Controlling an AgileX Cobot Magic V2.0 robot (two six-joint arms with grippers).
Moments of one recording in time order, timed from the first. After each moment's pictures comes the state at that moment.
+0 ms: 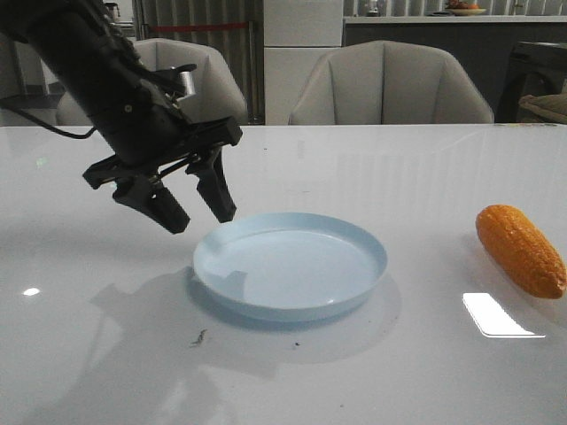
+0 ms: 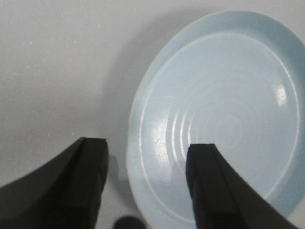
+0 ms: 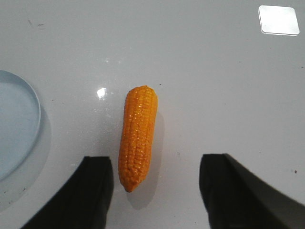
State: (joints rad) left arm -0.38 2.00 -1.46 -0.52 0.82 0.25; right arm 0.07 0.99 -0.68 -0.02 0.42 0.07
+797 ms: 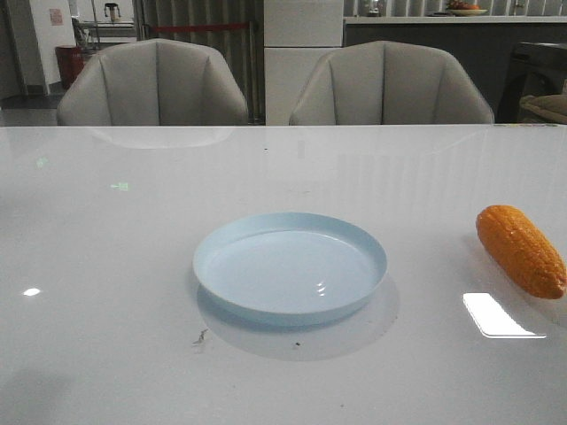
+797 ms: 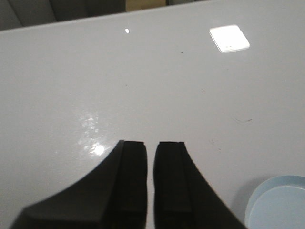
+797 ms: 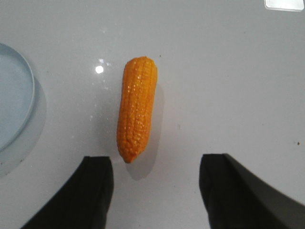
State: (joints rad) left arm -0.20 1.42 -1.27 -0.20 0.47 0.25; right arm 0.07 1.01 -0.68 -0.02 0.52 0.07
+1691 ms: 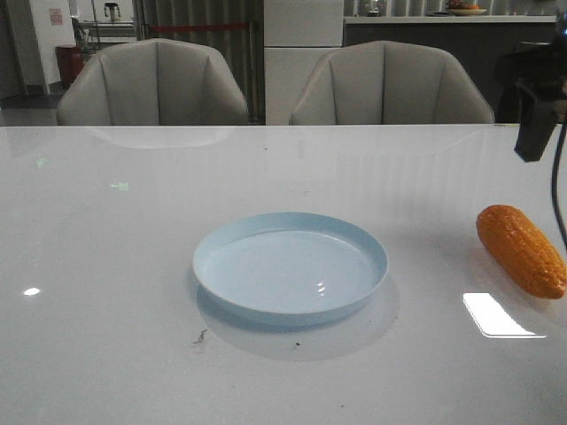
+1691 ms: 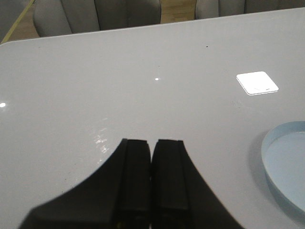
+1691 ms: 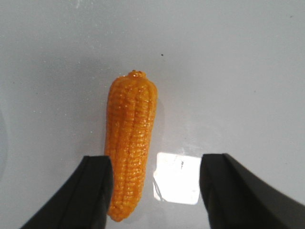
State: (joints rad) left arm -0.17 0.81 -0.55 -0.16 0.18 0.25; right arm 0.07 1.73 -1.35 -0.03 0.91 0.03
